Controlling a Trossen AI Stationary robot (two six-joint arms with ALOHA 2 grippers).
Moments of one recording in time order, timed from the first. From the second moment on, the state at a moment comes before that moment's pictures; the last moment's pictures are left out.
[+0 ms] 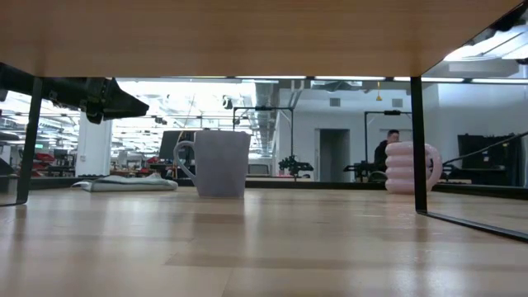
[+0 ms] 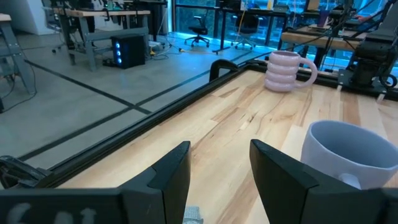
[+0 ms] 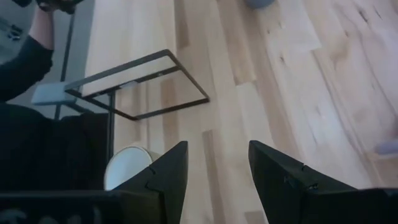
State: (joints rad) left arm 0.72 0.16 0.03 0.00 0.17 -0.04; right arm -0.23 0.64 1.17 -1.40 -0.39 0.11
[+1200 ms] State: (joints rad) left arm 0.72 0.16 0.03 0.00 0.17 -0.05; right arm 0.75 0.73 1.06 -1.30 0.24 0.87
